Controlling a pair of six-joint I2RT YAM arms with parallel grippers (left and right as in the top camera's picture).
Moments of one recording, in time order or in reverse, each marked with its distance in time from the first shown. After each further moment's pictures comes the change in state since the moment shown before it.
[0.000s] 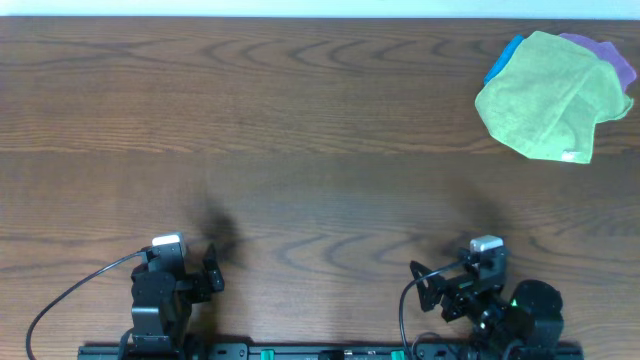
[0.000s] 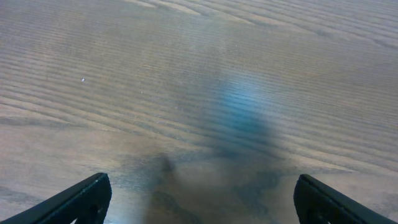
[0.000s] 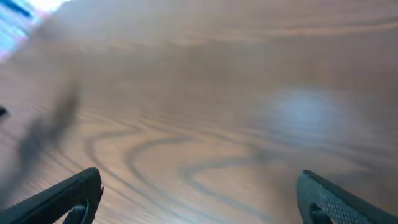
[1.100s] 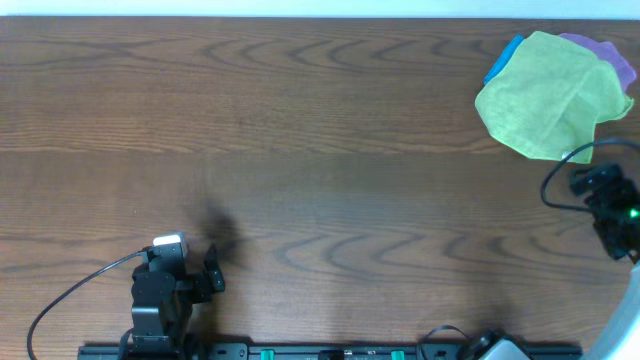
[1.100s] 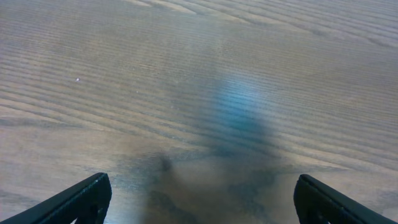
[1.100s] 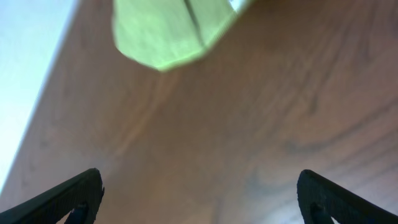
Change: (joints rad) left arm 0.000 -0.001 0.001 -0.002 0.014 0.000; right arm -0.782 1.210 0.780 -0.130 0.045 0.079
